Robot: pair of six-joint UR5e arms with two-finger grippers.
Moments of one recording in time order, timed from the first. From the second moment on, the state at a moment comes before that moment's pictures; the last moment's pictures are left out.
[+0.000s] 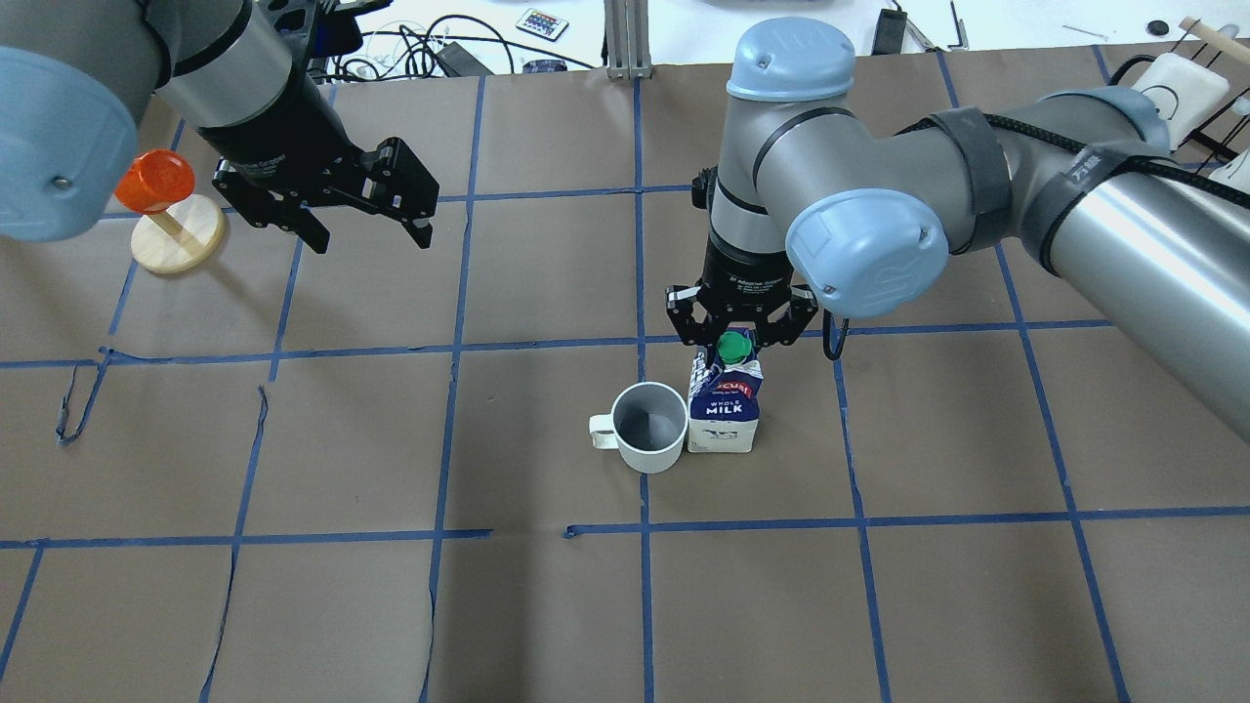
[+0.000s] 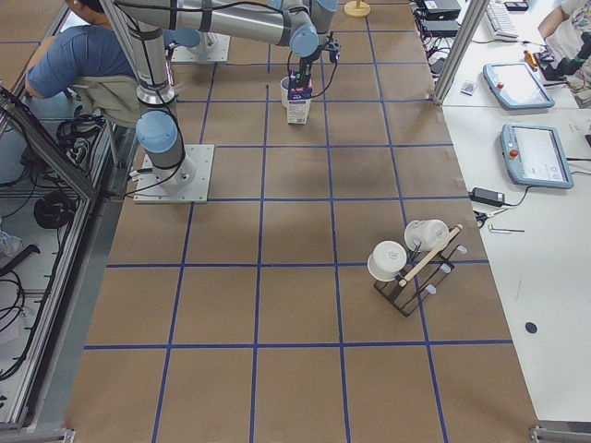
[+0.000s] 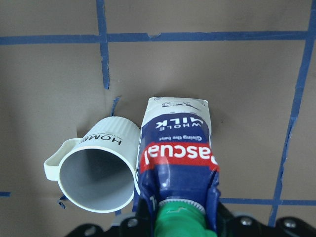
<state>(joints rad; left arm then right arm) -1.58 -1.58 -1.57 -1.56 1.47 0.04 1.81 -1.37 1.71 -1.73 -1.46 0.23</state>
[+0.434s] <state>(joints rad) -1.58 -1.58 -1.57 -1.54 1.48 0.04 1.81 -1.37 1.70 -1.73 -1.46 0.23</state>
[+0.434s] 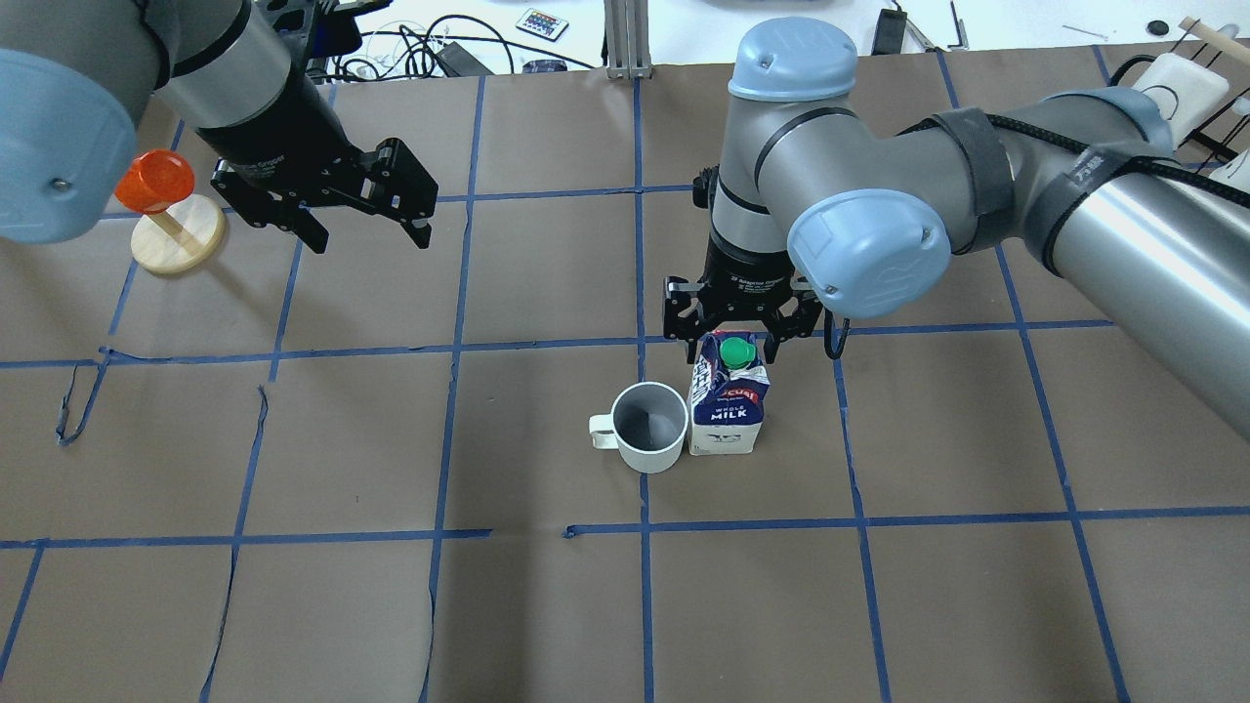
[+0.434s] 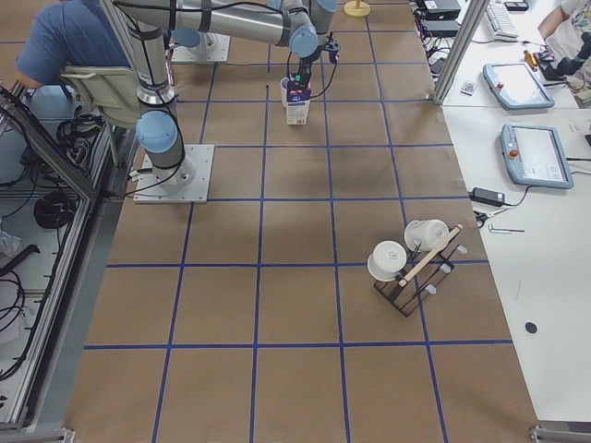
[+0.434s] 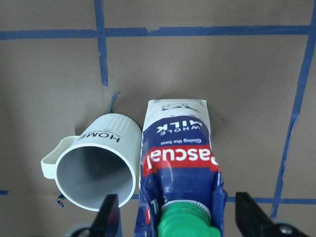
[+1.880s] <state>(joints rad) -1.58 -1.57 -1.60 -1.45 1.56 0.03 1.56 -1.53 1.51 -1.54 -1.65 0.05</state>
